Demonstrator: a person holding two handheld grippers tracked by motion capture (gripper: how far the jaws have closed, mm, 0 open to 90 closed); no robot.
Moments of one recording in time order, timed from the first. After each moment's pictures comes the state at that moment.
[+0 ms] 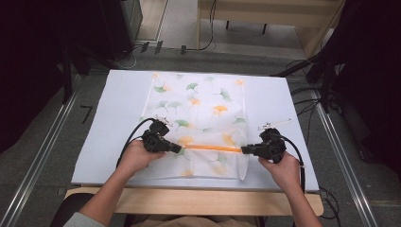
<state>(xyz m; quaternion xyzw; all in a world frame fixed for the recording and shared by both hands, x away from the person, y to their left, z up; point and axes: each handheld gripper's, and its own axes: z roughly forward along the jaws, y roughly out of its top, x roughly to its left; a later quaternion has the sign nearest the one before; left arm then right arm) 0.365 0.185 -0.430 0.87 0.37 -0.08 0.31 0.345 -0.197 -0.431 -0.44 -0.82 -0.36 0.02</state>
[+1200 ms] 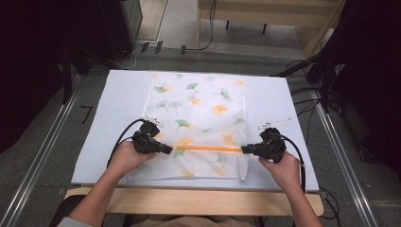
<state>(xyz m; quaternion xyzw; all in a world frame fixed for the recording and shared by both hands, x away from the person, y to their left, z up) 0.360 0.211 -0.430 0.87 0.38 -0.08 0.29 0.347 -0.197 -0.432 -0.44 -0.82 -0.36 0.02</state>
